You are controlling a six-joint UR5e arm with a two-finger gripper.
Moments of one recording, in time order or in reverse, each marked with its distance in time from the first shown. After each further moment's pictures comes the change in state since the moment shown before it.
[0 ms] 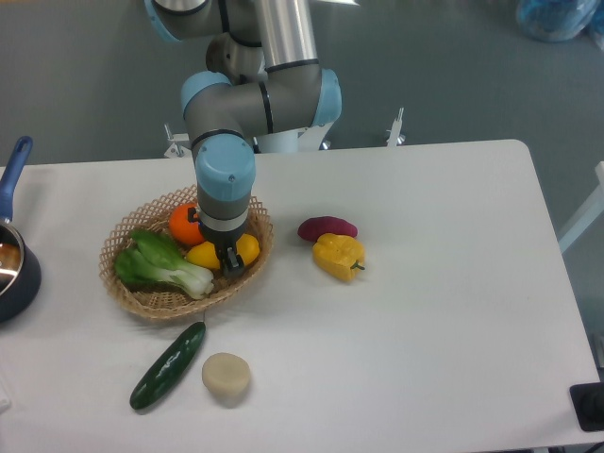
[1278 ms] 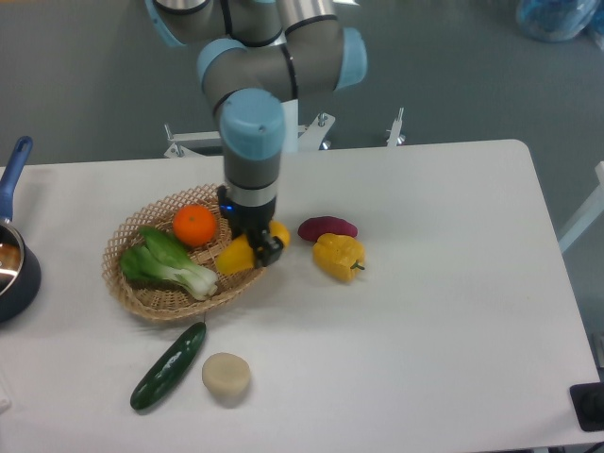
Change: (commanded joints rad) arm 0.195 0.115 0.132 -0.058 -0.020 -0.176
